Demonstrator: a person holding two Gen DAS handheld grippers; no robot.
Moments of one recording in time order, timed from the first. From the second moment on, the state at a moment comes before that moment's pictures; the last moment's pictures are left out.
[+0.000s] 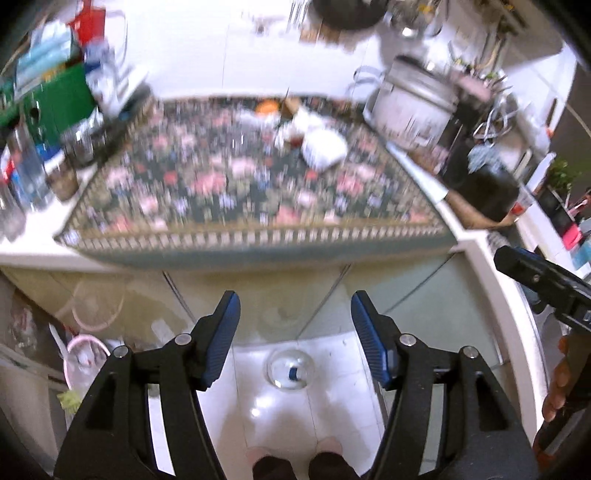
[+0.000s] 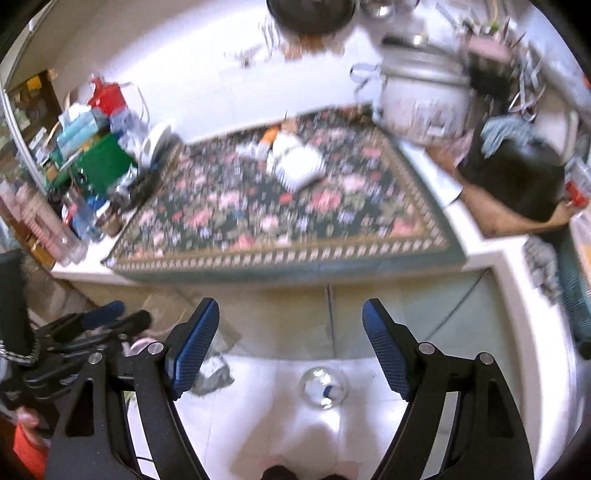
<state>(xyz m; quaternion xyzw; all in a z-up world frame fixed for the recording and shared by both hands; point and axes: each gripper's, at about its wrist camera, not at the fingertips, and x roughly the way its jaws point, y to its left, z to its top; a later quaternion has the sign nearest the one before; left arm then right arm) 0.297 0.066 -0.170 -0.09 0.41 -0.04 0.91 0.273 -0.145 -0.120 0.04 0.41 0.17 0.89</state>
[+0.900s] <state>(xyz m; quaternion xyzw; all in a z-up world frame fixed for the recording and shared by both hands) 0.443 0.084 -0.099 -0.11 0.35 0.08 0.93 0.438 -0.164 -0.093 0.01 0.39 0.24 0.89</state>
